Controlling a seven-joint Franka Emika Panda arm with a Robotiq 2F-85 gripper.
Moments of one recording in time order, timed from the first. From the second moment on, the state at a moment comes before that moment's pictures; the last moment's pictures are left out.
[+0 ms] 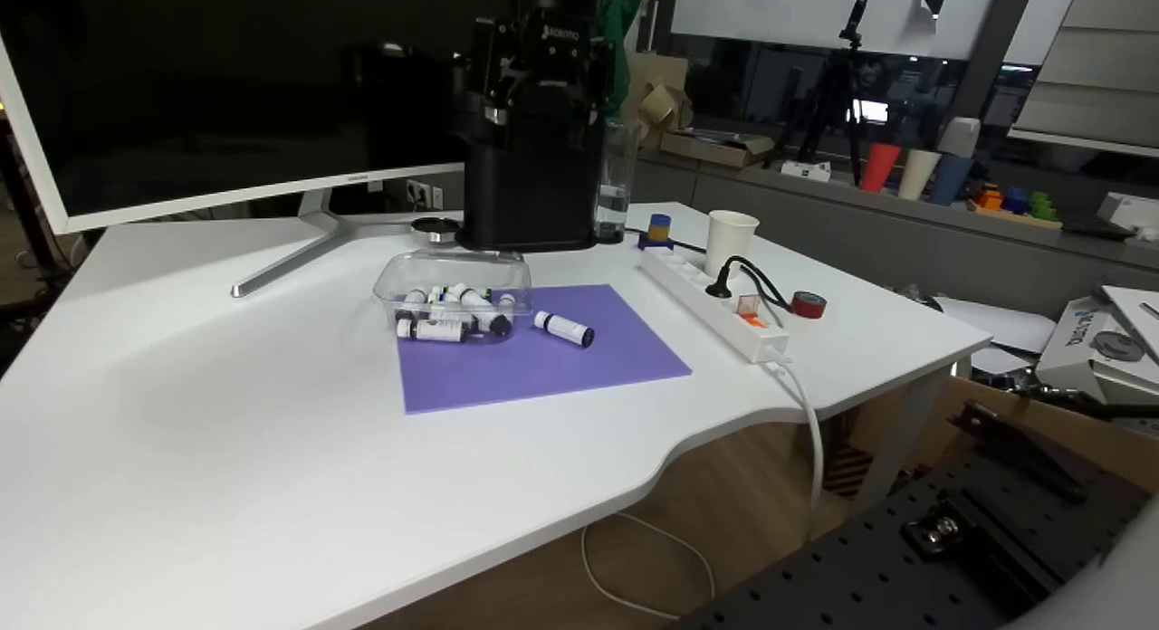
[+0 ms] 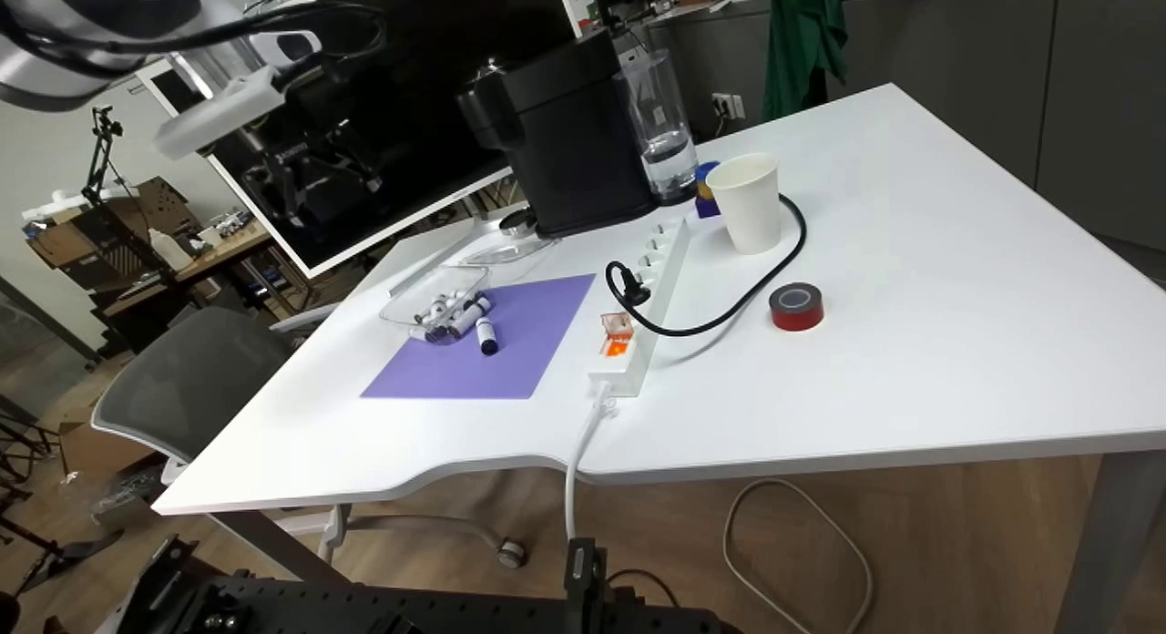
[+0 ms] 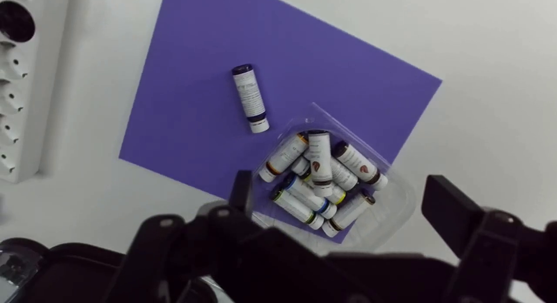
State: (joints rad) arm 0.09 -0.03 0.03 -2.39 -0.01 2.43 -0.16
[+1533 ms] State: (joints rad) arm 0.12 0.59 0.07 -1.95 -0.17 2.46 -0.14
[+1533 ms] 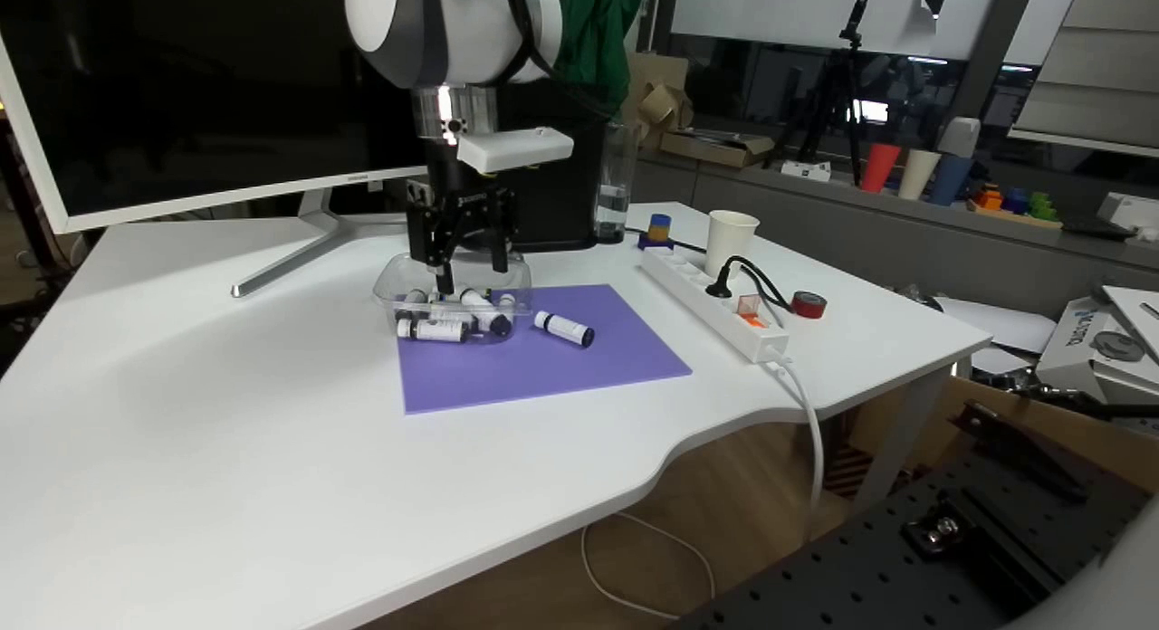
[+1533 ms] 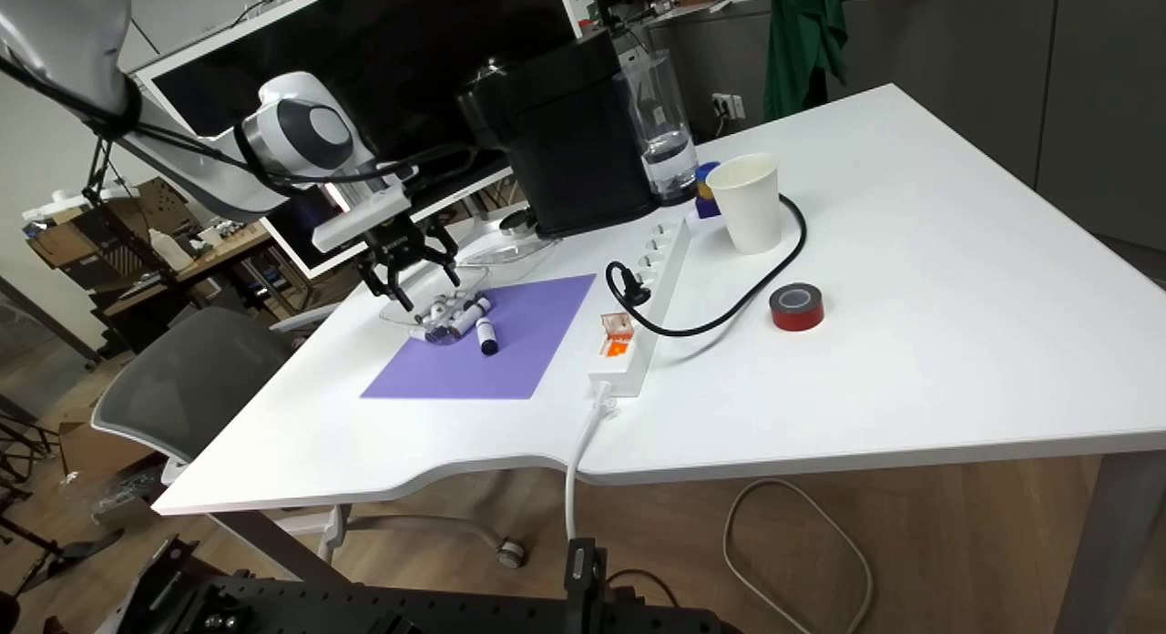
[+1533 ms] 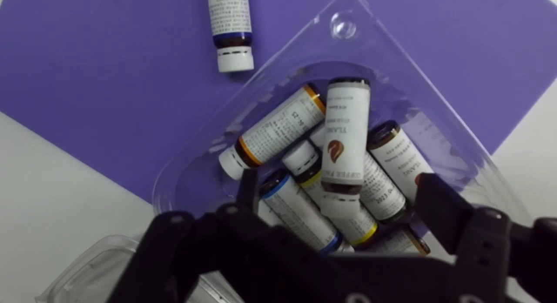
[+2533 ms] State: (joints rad) arm 0.11 0.58 0.09 -1.92 -0.08 2.46 -0.14
